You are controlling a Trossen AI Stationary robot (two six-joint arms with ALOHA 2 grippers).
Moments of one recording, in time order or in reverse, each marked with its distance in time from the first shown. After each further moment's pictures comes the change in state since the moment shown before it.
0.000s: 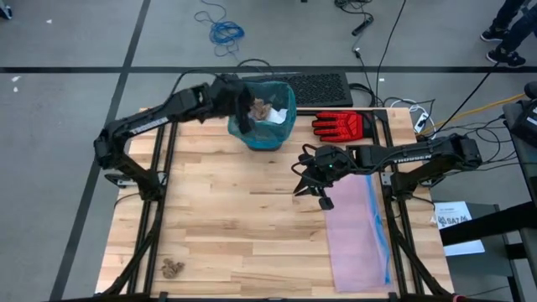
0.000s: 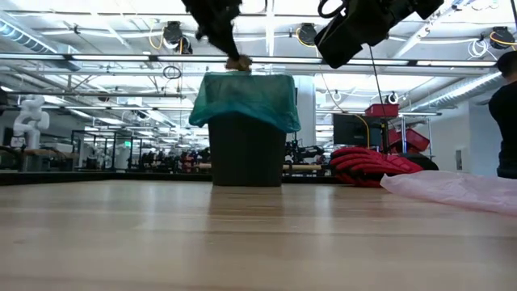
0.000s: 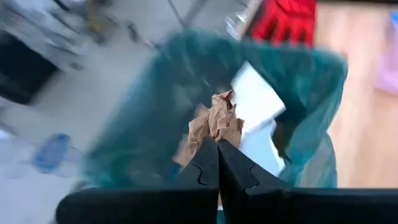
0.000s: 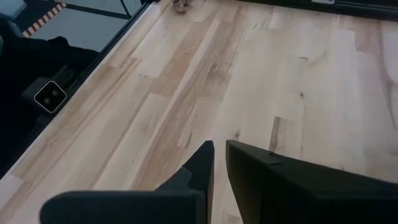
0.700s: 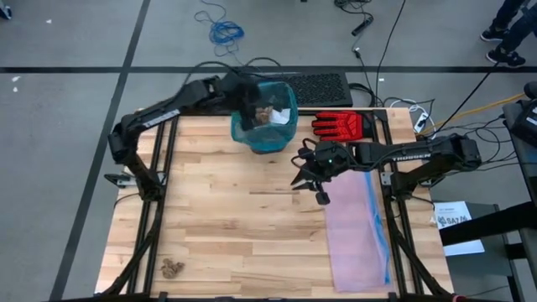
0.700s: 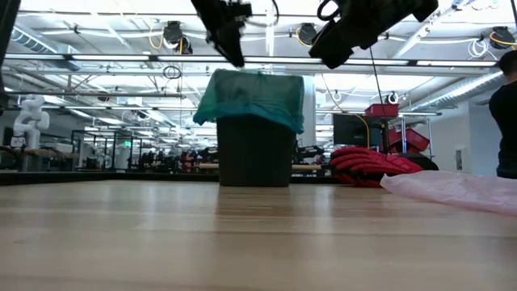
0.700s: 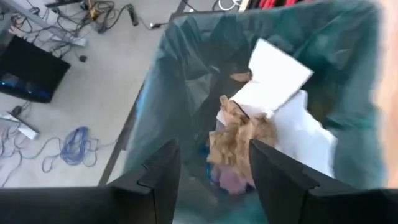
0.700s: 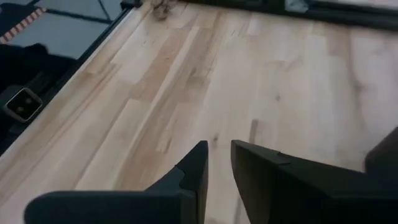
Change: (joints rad) left arm 0.006 0.110 0.217 -0.196 -0.063 0.115; right arm -0.051 0.000 0.000 0.041 0.026 -0.018
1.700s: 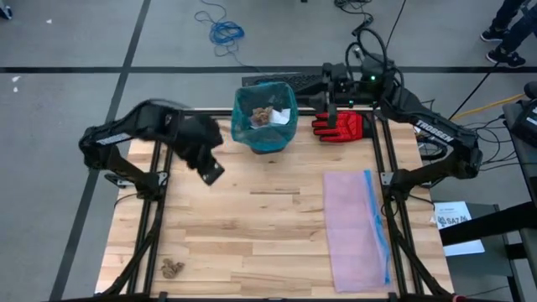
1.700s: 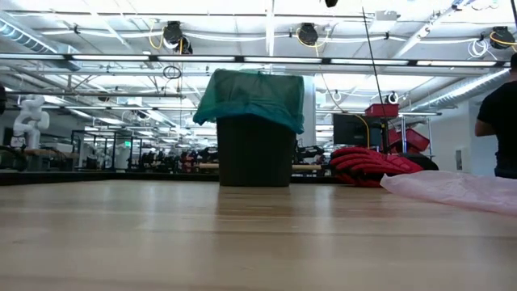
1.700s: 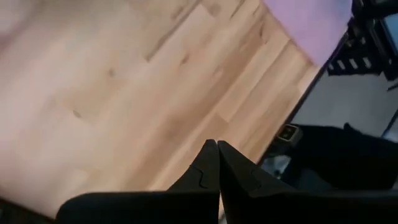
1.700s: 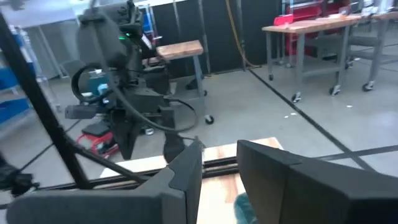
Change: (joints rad) left arm -0.477 -0.211 0.112 -0.631 0.403 -1.140; right arm -0.457 -0.011 0.536 0.007 -0.226 0.329
